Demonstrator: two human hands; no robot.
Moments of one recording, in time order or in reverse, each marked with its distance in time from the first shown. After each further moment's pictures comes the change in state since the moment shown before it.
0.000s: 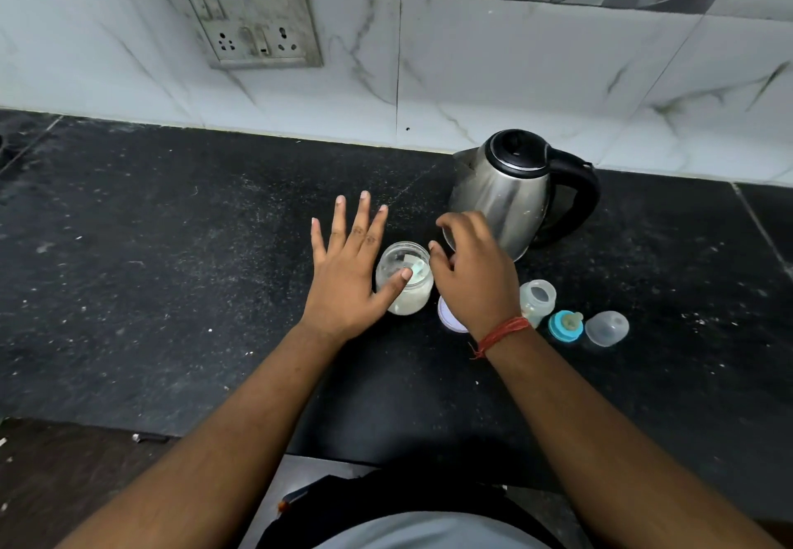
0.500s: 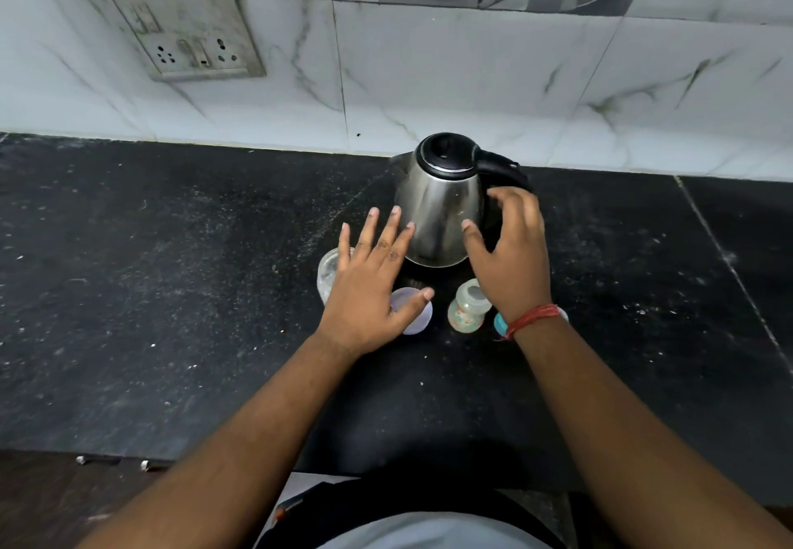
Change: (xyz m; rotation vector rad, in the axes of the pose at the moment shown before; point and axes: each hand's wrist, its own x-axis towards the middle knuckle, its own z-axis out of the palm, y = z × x) left_hand 0.020 0.088 0.044 -0.064 -0.008 0.185; right_hand 0.005 0.091 -0.075 0.097 0.216 0.085
